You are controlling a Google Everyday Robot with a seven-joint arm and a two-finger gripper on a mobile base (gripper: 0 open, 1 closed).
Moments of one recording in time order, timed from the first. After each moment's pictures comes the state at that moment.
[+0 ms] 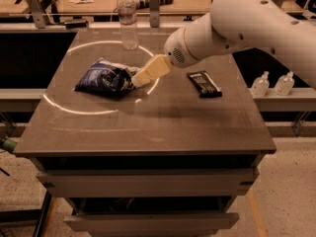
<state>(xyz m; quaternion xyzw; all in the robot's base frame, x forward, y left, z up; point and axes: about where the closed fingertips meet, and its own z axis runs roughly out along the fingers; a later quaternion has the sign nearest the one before) 0.628 -0.006 0.904 -0.44 0.79 0.17 0.40</state>
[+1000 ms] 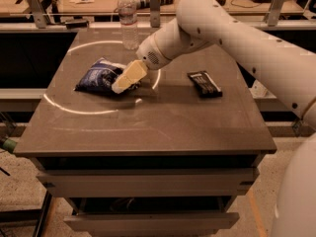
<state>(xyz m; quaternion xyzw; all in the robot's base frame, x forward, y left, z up) 0.654 0.073 0.856 -0.53 0.74 0.26 0.33</state>
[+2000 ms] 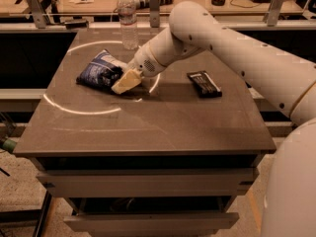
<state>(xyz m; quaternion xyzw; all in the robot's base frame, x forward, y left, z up) 0.649 0.092 0.825 -0.56 0.72 0.27 0.31</state>
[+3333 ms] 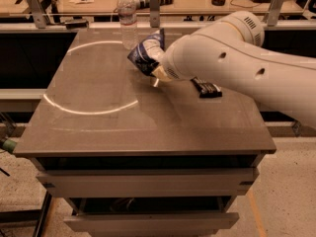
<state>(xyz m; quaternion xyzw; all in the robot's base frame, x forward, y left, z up) 0.637 -0.028 0.891 -0.44 0.78 -0.04 0.45</state>
